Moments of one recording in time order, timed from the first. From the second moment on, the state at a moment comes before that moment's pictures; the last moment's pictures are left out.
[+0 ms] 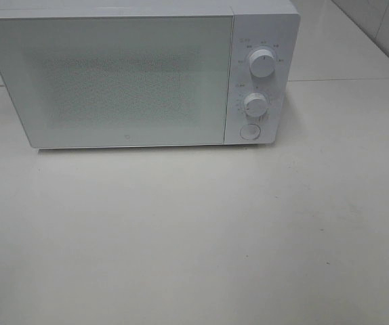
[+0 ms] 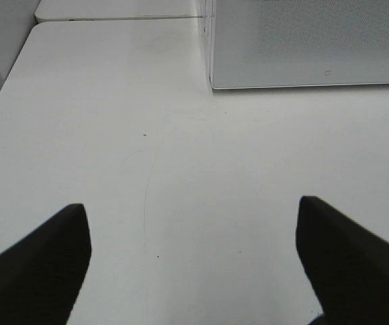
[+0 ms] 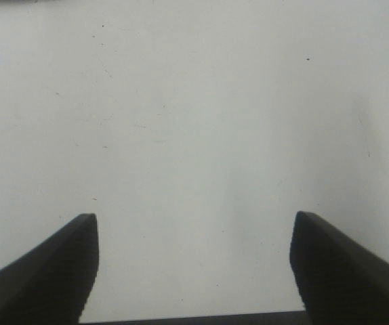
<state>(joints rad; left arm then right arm) 0.01 -0.01 -0.49 -0.06 1.05 0.05 -0.05 0.63 -0.60 0.01 0.89 0.03</state>
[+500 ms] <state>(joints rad) 0.01 -0.01 -0.49 -0.06 1.05 0.05 -0.05 0.18 -0.53 0.00 0.90 0.03</state>
